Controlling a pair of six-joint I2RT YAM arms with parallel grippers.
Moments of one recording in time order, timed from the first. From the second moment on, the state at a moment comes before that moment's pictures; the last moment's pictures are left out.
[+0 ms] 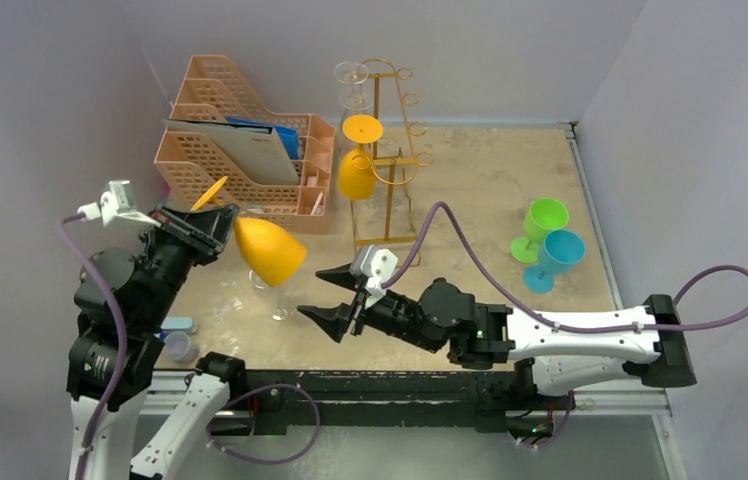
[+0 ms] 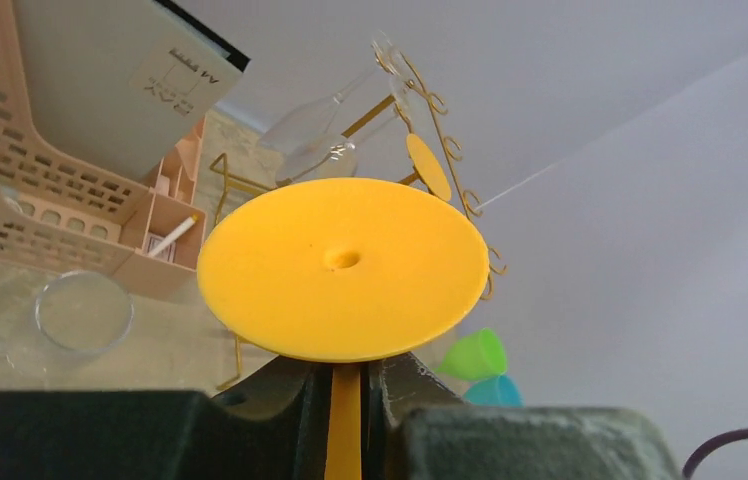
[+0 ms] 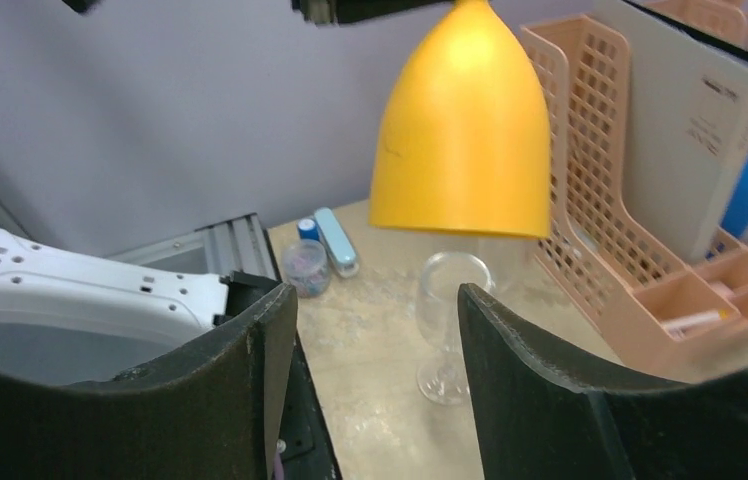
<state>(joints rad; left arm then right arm) -0.24 0.52 1.17 -0.66 -0.06 -0.87 1.49 1.19 0.99 0.33 0.26 0.01</state>
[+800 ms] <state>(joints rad) -0.24 0.83 1.09 -0.26 0.42 -0.21 1.21 1.13 1.07 -0.46 0.42 0.65</state>
